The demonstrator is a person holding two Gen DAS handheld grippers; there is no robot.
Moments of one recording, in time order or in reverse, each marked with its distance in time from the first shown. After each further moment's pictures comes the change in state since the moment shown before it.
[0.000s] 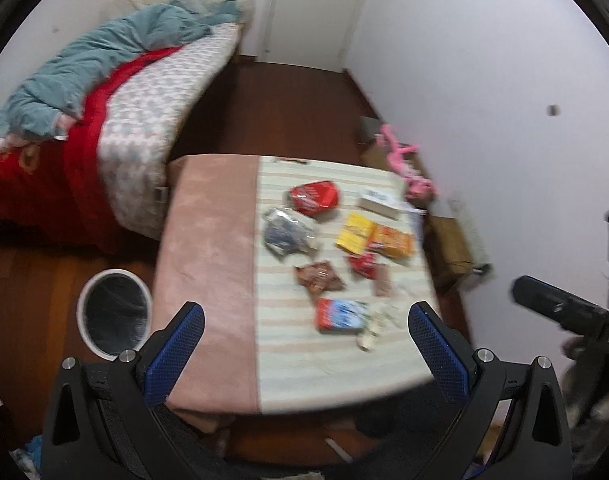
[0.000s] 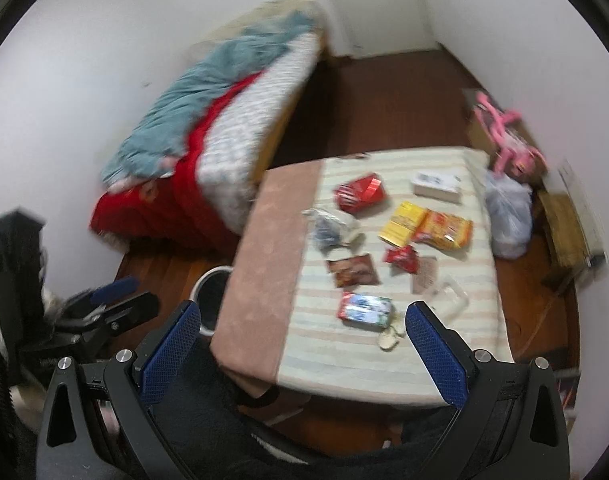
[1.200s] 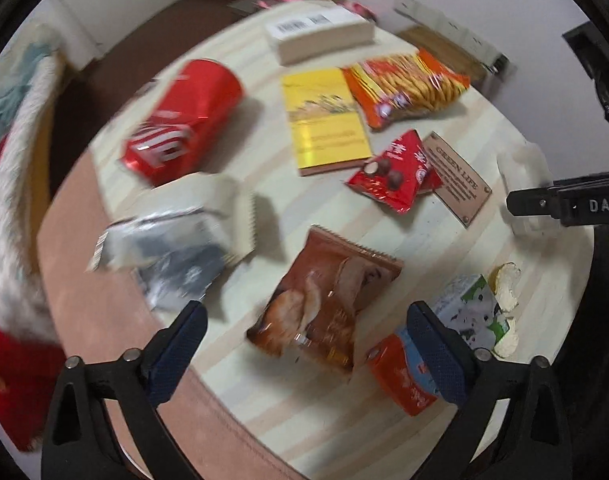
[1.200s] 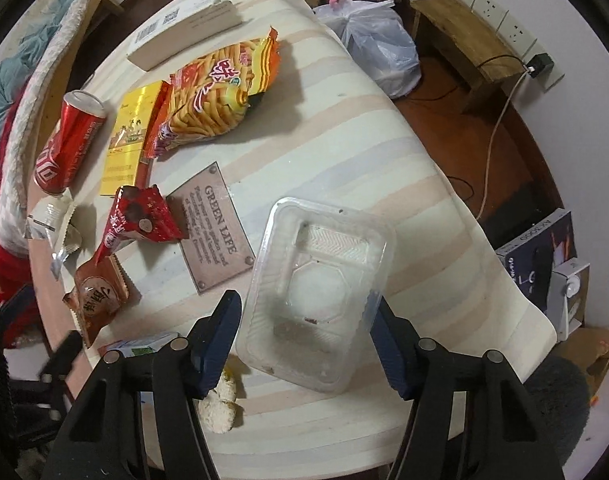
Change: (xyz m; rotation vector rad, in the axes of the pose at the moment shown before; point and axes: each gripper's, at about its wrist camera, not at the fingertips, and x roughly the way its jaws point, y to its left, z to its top) left arm 0.290 -0.081 -0.010 0.728 0.411 -0.045; right arm 0.250 -0.215 -0.039 0.466 0.338 -0.339
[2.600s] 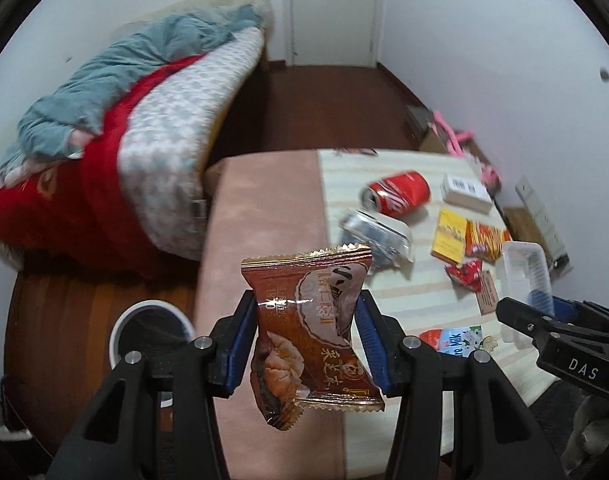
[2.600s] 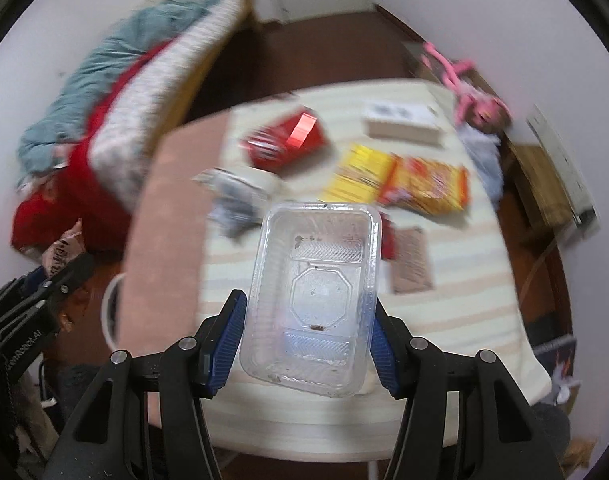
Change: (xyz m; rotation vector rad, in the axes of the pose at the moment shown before) left arm -0.195 0.083 -0.171 -0.683 -0.385 0.221; right arm -0.134 0.176 -0.099 -0.441 -0.282 0.162
